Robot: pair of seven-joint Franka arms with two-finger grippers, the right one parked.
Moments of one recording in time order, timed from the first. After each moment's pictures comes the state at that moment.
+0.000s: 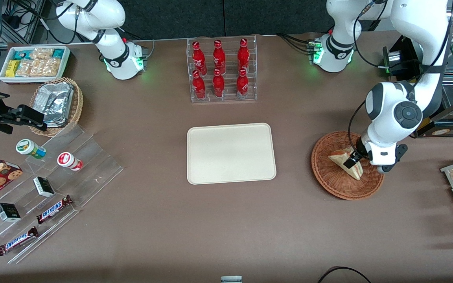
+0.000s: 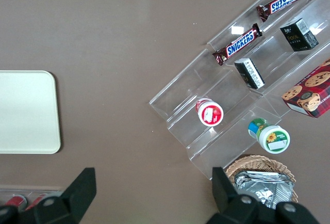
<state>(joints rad) -0.13 0.22 0.03 -2.19 0.02 2.40 -0.88</state>
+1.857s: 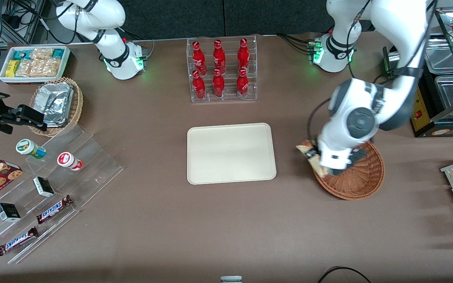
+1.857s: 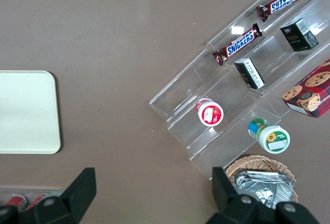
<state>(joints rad) -0.14 0.30 -0.30 -1.83 0.04 1.96 -0.96</state>
